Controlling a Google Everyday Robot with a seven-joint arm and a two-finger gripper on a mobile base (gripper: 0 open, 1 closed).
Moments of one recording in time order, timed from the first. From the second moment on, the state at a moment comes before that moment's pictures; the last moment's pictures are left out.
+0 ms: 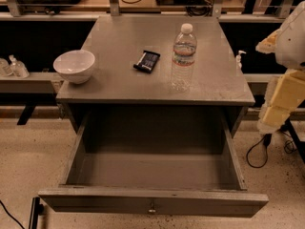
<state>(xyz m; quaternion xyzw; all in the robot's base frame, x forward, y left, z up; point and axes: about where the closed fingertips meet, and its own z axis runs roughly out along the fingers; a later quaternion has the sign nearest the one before) 0.438 -0.217 0.976 -0.60 0.78 -0.03 0.16</state>
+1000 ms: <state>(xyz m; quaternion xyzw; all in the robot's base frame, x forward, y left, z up) 0.480 -0.200 0.972 -0.60 0.77 0.04 0.23</state>
